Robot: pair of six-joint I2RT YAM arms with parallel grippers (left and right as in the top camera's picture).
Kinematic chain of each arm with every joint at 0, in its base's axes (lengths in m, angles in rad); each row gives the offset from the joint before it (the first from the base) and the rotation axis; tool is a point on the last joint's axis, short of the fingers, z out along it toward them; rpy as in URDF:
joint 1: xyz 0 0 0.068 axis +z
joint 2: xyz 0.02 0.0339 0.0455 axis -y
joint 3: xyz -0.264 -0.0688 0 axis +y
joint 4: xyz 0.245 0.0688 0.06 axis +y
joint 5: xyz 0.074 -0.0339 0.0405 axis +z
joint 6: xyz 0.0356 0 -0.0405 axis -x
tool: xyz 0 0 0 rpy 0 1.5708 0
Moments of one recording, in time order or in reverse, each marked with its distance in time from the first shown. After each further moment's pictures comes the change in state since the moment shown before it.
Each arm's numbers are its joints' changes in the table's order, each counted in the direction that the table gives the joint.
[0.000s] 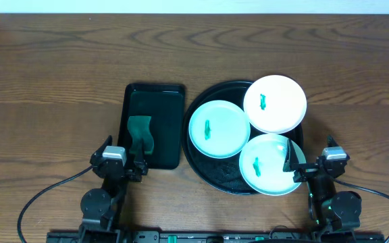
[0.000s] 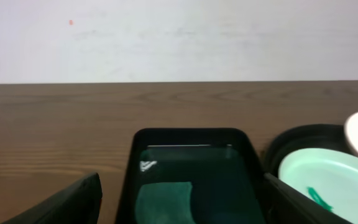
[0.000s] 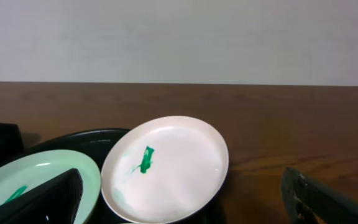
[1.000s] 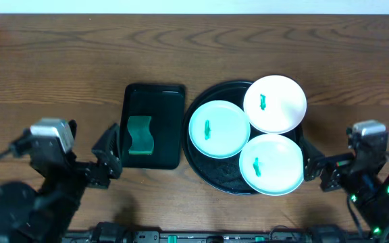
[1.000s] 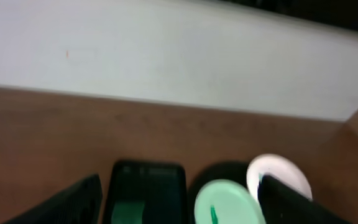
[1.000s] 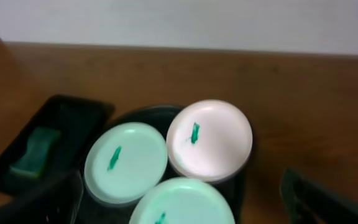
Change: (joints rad) left arm 0.000 -0.644 -1.312 0.863 -0.066 0.175; right arm 0.000 -0.582 -1.070 0.879 0.154 -0.016
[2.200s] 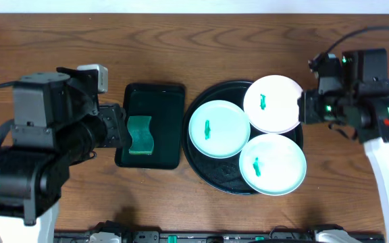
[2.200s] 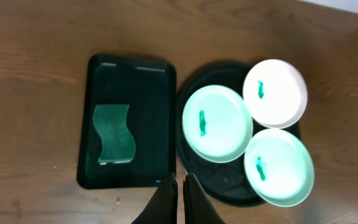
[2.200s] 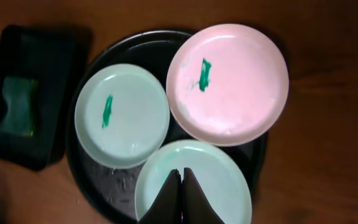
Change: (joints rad) left arm 0.000 -0.496 -0.361 0.442 -0.124 0.007; right arm 0.000 -0.753 -0.384 0.205 0.055 0.005
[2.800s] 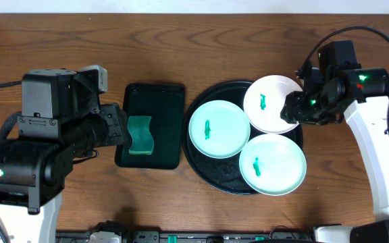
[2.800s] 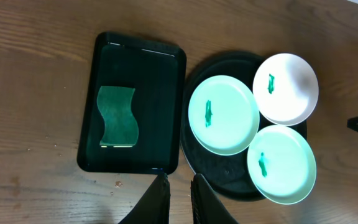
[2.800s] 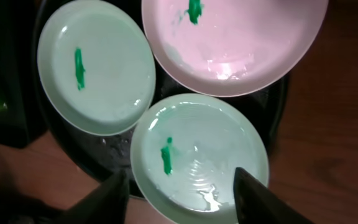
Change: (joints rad) left arm 0.000 -0.021 0.002 0.040 0.020 0.057; right arm 0.000 -0.184 0.000 0.136 0.000 -0.063
